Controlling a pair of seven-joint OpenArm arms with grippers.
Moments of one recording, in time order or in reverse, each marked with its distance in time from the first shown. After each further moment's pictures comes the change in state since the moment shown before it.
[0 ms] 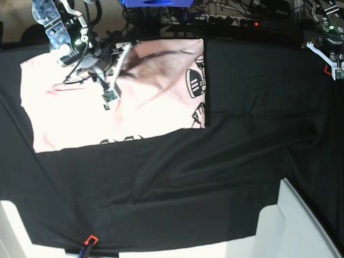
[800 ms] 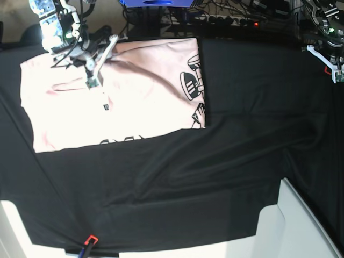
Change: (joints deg) left arm -1.2 0.0 0.1 -0.2 0.2 0.0 -0.1; right arm -6.2 -2.8 8.1 -1.8 0.1 -0.1 -1.5
